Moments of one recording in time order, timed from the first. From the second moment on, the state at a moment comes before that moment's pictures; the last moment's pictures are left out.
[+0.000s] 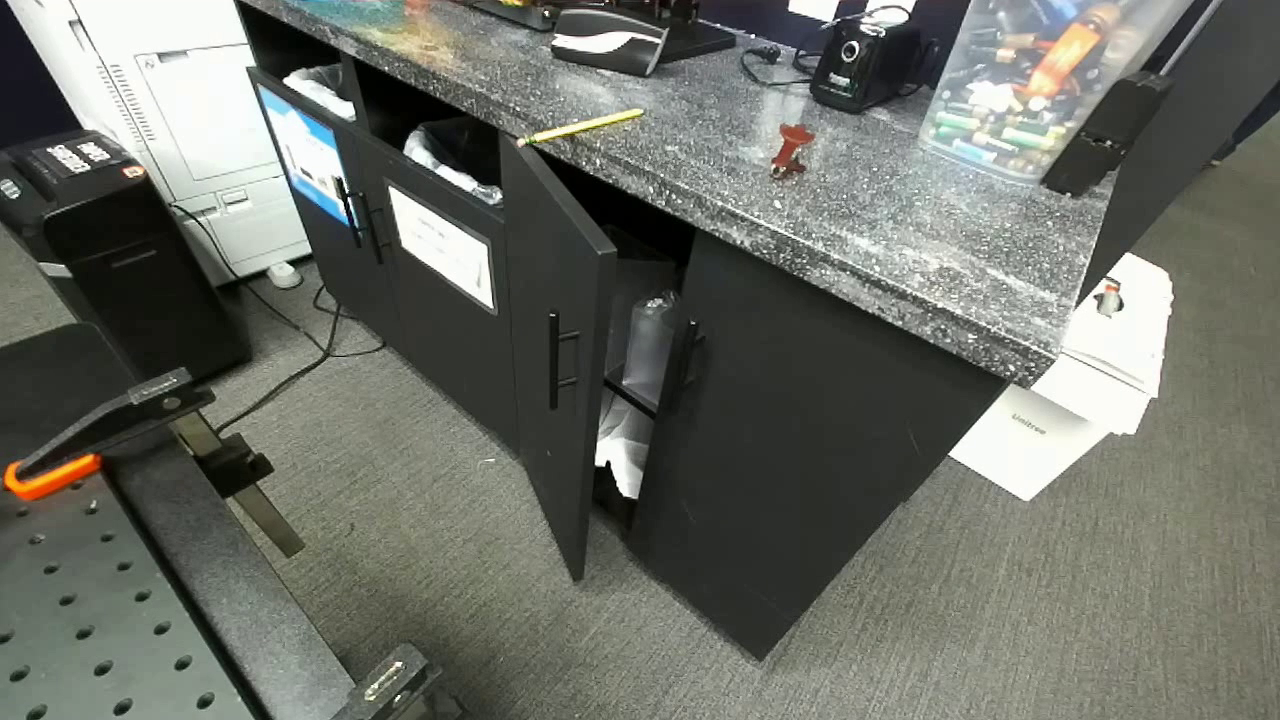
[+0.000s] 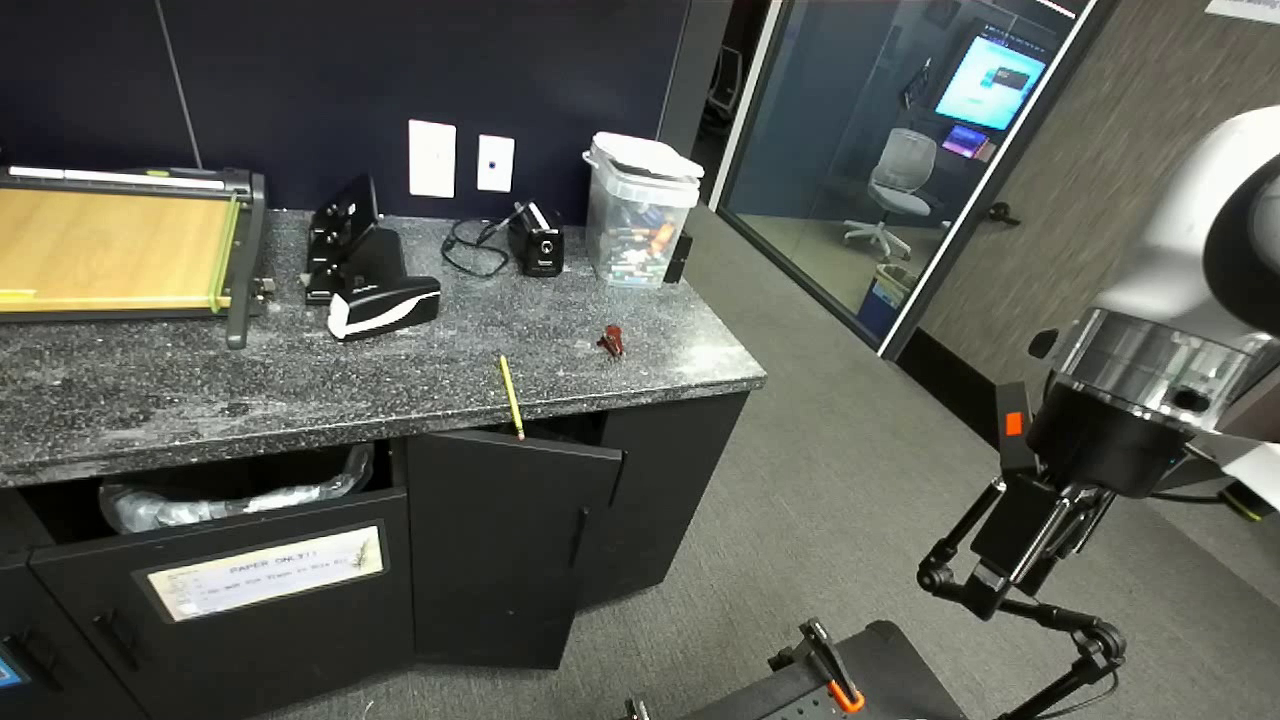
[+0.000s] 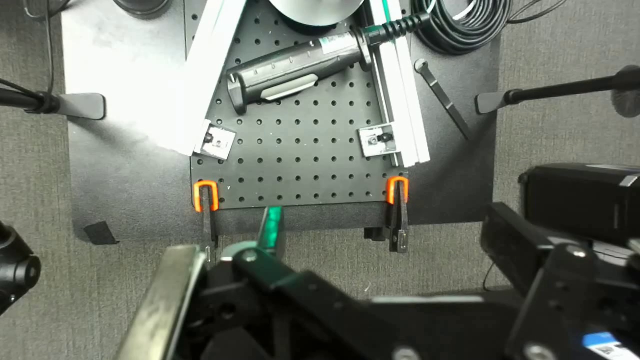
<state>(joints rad) -0.02 -0.76 -0.22 -2.63 0.01 1.60 -0.25</state>
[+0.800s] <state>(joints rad) 0.03 -0.41 0.19 -2.70 -0.03 2.14 0.23</state>
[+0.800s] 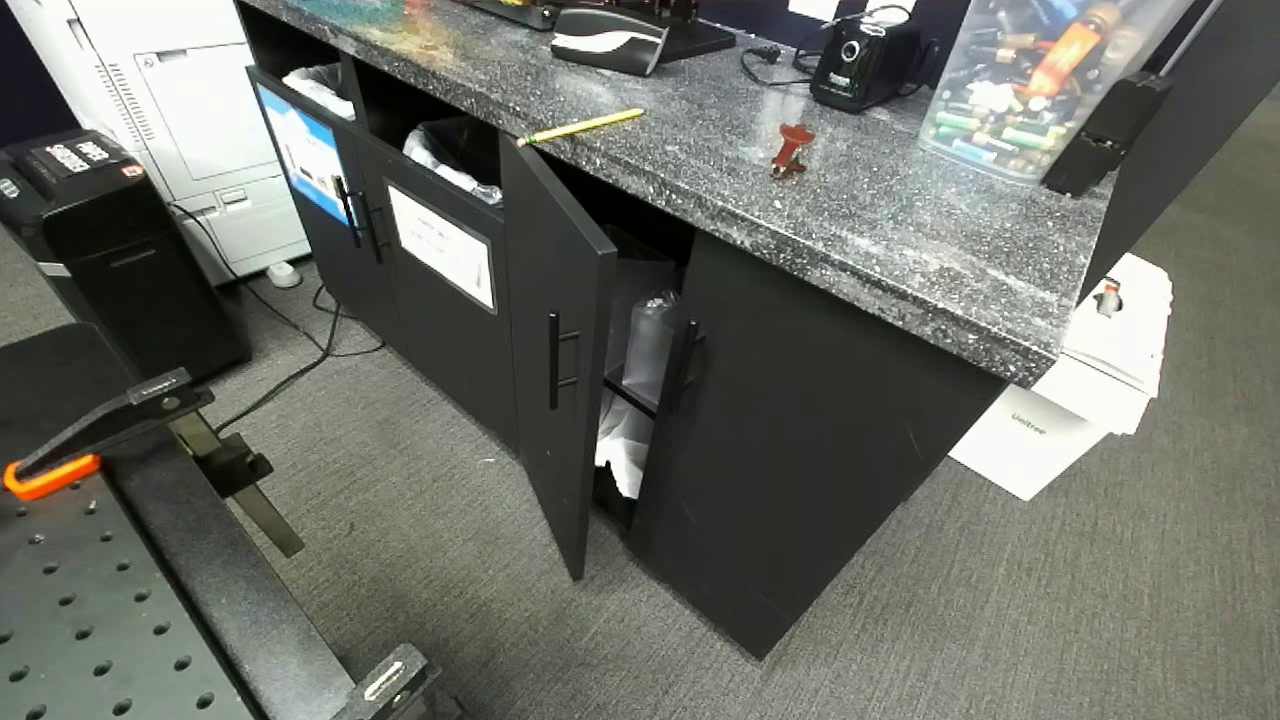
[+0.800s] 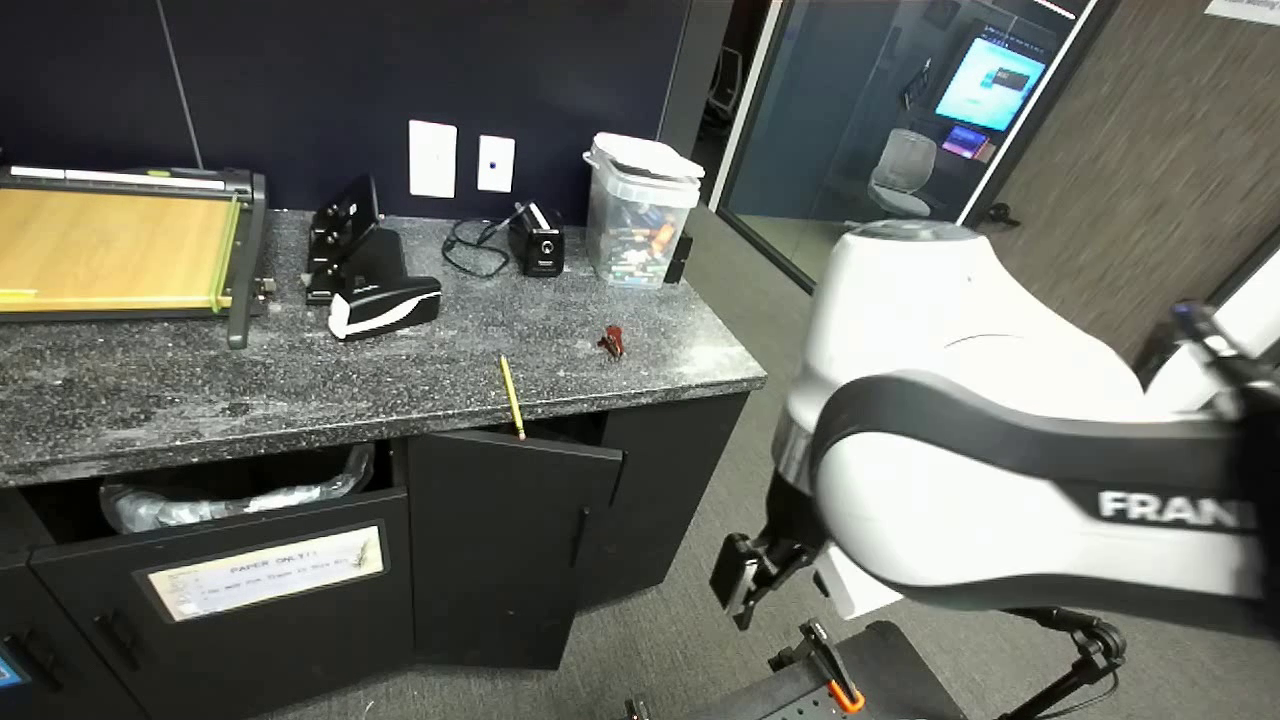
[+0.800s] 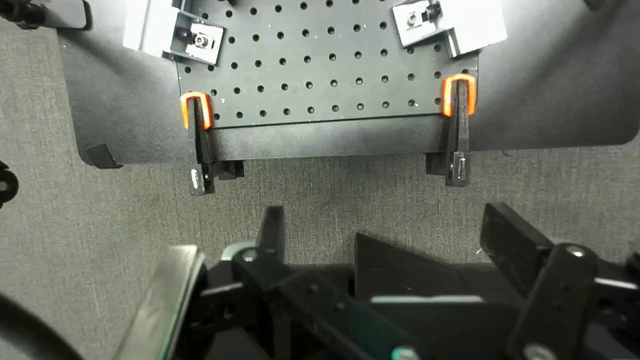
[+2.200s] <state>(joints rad) -0.04 0.83 -0.06 -1.76 -0.18 2.53 0.08</state>
